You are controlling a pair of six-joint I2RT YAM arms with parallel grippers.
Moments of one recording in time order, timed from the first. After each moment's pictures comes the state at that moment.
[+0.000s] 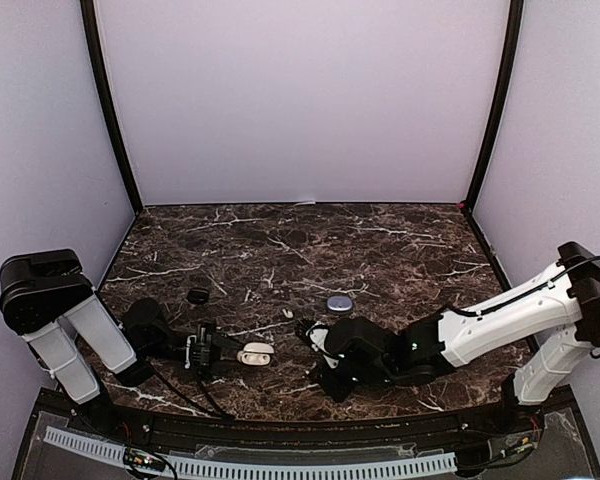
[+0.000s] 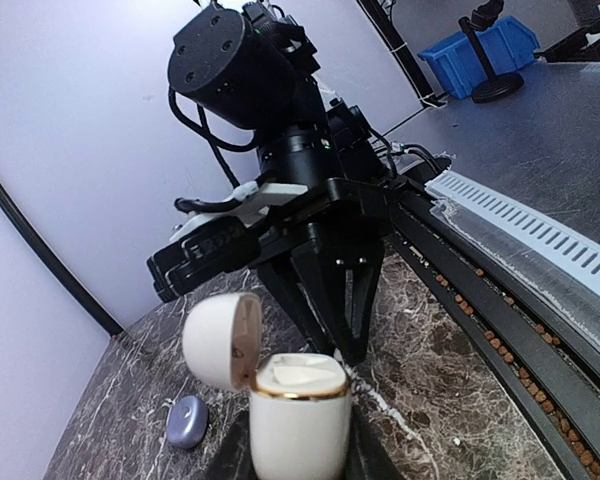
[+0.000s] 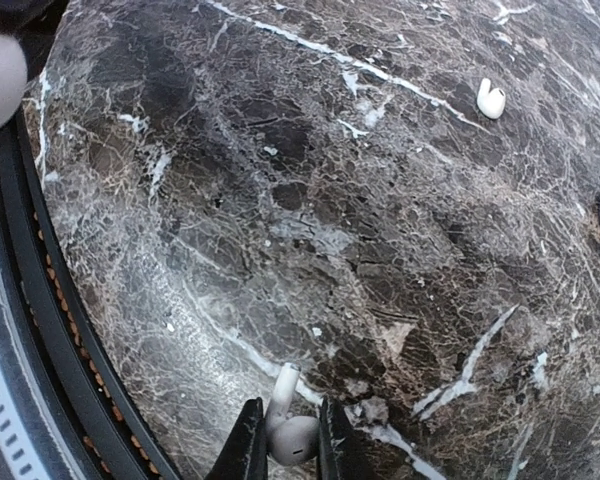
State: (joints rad) left arm -0.79 1.66 0.15 1.51 0.86 0.61; right arm 1.36 1.57 0.78 -0.04 0.20 0.37
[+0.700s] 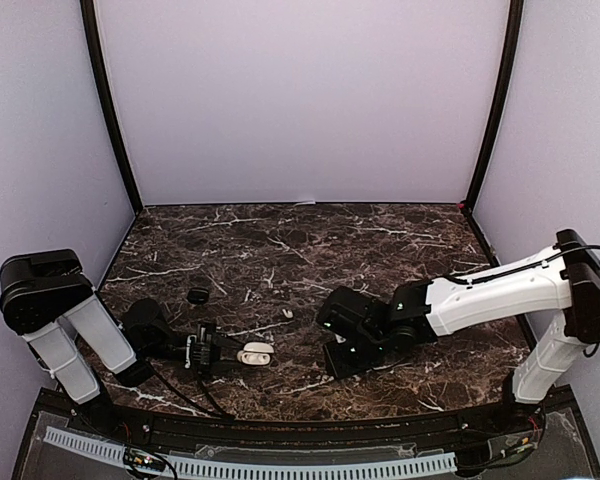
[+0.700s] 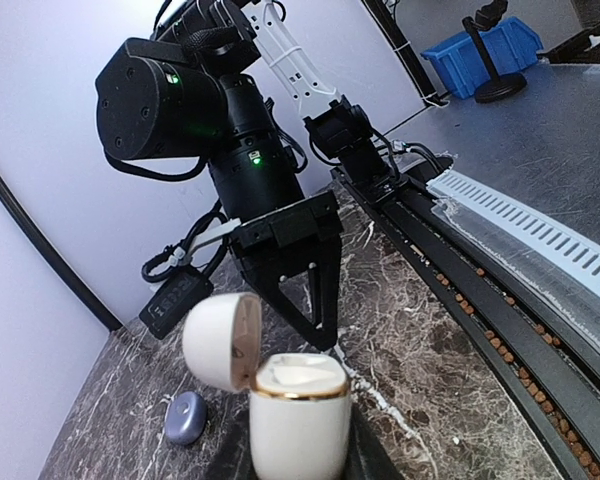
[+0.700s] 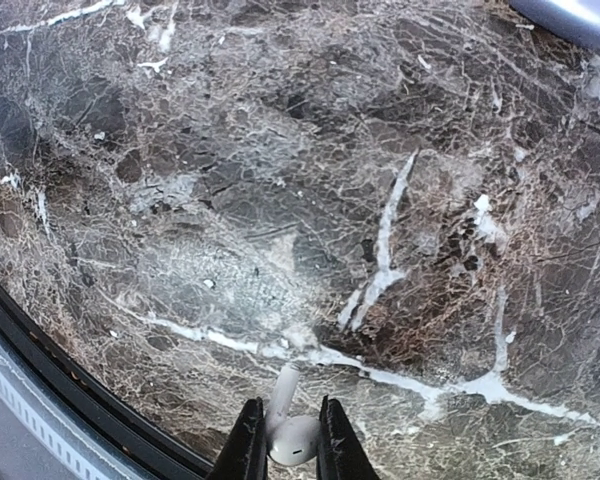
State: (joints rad) left arm -0.79 1.66 0.14 1.51 0.85 0.59; right arm 1.23 1.64 1.02 -0.54 0.07 0.82
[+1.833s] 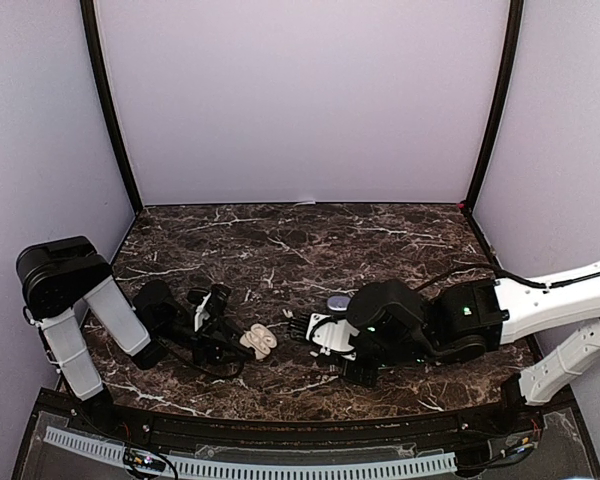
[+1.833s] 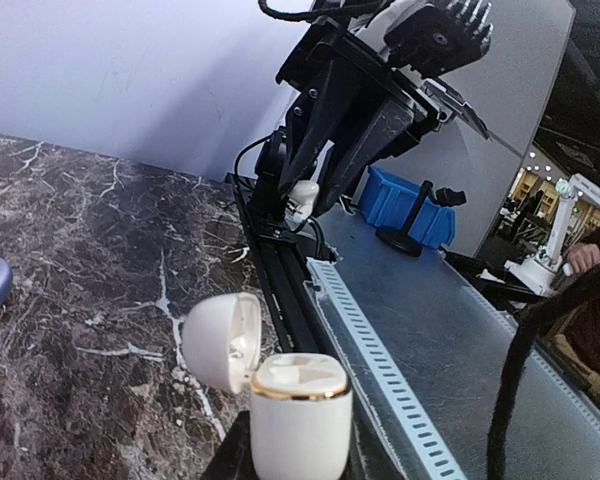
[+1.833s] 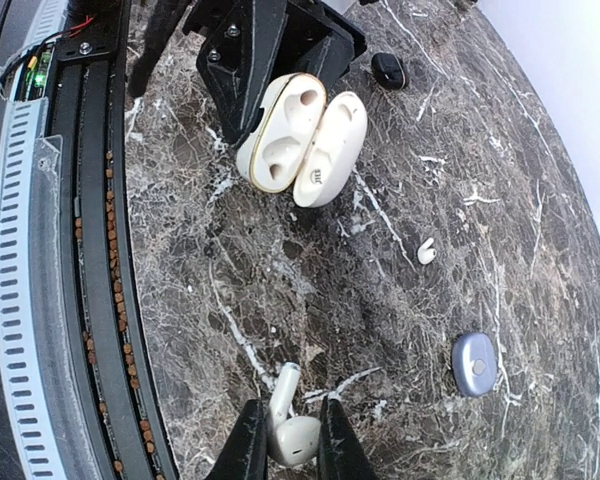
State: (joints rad) left arm -0.65 1.79 0.29 1.51 1.19 -0.38; right arm 1.43 1.35 1.02 -0.47 0.25 -0.13
